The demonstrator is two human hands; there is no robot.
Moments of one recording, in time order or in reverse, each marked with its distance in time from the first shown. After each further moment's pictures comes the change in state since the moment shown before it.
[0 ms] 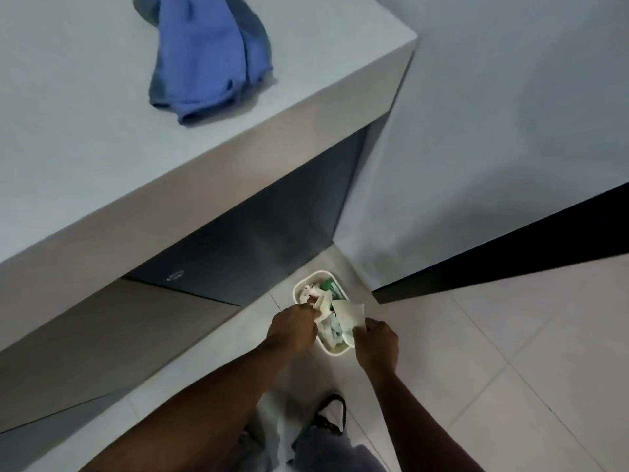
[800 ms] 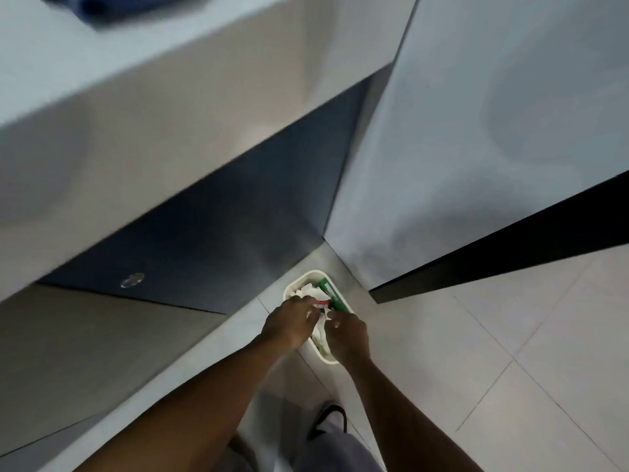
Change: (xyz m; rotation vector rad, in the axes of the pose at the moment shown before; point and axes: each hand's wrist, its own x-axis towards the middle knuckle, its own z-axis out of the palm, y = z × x) left_hand 0.056 -0.022 0.038 -0.232 0.026 -0.005; right_hand 0.045 -0.007 0.066 -0.151 -0.117 -0.131
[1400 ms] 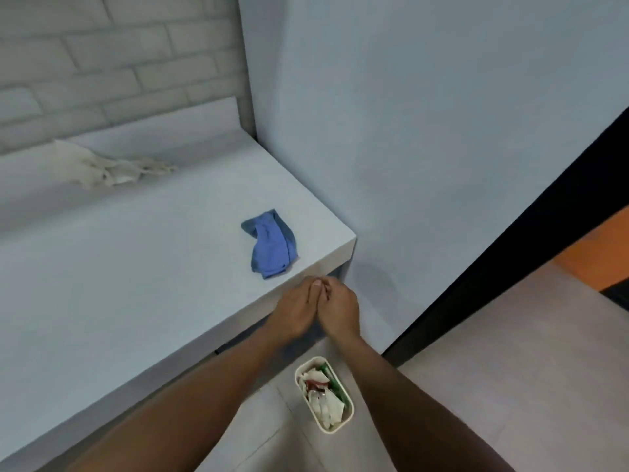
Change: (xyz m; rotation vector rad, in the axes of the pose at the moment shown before) left_hand -0.216 0.196 -0.323 -0.294 0.409 0.369; right_hand -0.197 -0.231 -0.281 0.312 0.364 -0.492
